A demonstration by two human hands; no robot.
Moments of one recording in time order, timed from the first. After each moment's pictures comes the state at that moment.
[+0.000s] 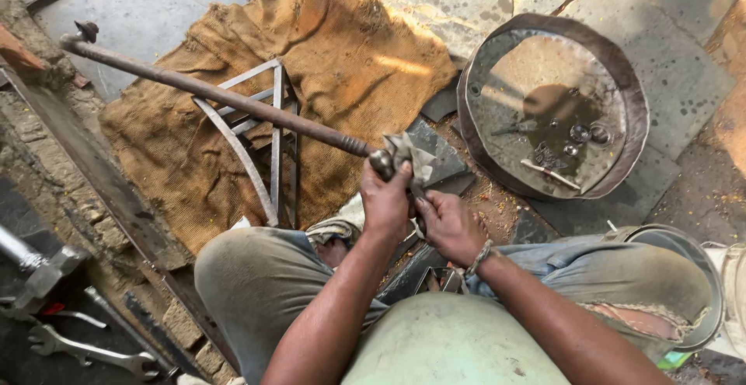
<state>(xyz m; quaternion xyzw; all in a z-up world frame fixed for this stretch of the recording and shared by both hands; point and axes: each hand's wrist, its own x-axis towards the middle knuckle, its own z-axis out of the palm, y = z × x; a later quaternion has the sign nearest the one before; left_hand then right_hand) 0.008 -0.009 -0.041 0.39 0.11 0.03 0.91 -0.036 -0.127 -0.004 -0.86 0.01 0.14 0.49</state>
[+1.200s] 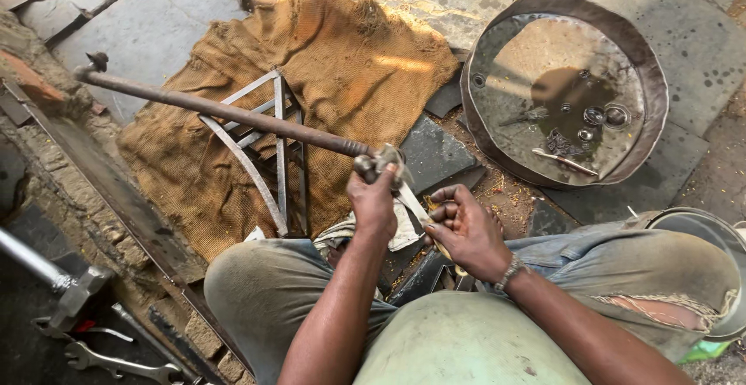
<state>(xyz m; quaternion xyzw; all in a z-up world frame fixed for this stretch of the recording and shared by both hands) 0.023 0.020 -0.059 0.47 0.20 0.04 0.86 -0.056 -0.138 0.012 -0.71 0.06 0.17 0.69</state>
